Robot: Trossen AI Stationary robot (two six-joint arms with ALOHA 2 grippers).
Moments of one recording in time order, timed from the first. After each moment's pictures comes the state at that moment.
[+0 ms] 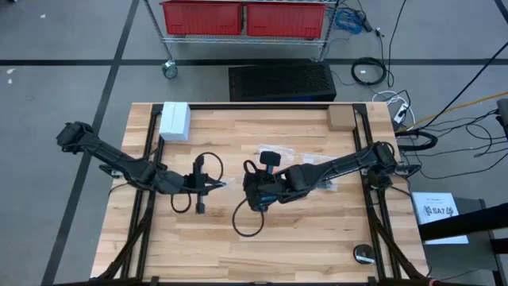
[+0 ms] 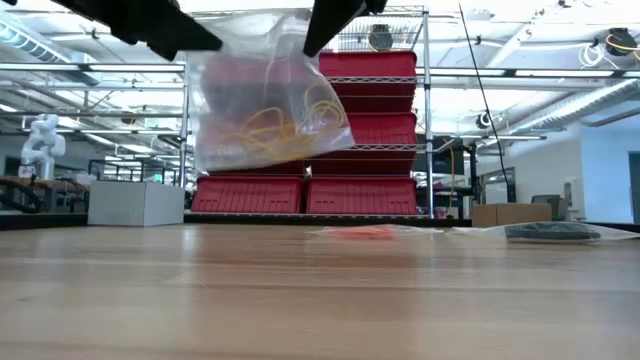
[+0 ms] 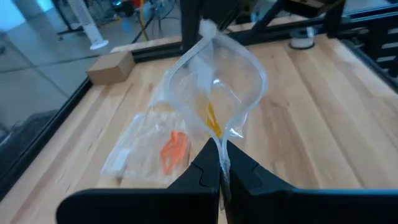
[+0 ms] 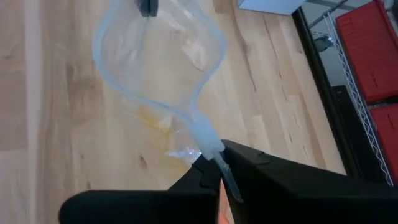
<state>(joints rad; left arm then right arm) -0.41 0.99 0.55 0.09 -0.45 0.03 0.29 1.95 1.86 -0.96 0.57 0.25</state>
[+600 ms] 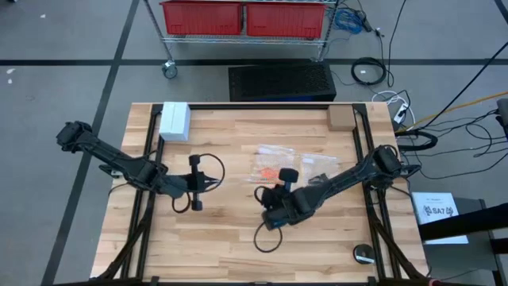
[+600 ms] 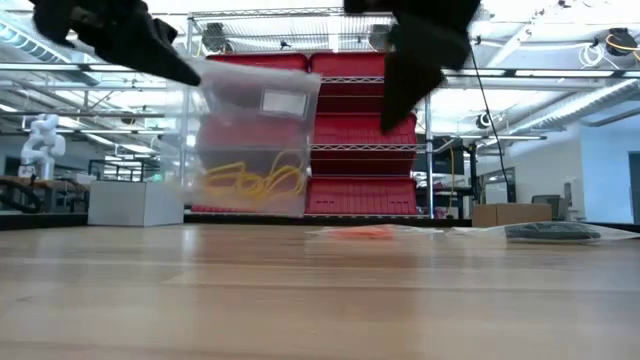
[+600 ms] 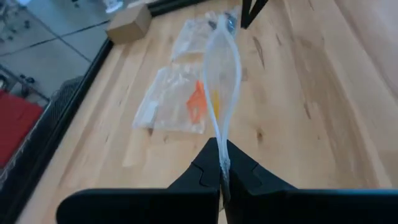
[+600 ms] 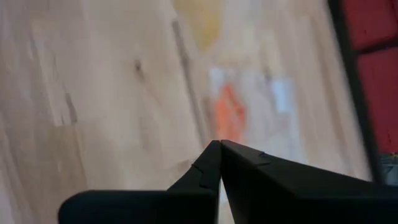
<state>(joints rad) -0.42 0.97 0.59 -0.21 -0.58 -0.04 0.38 1.93 1.64 -1.08 0.65 0.50</state>
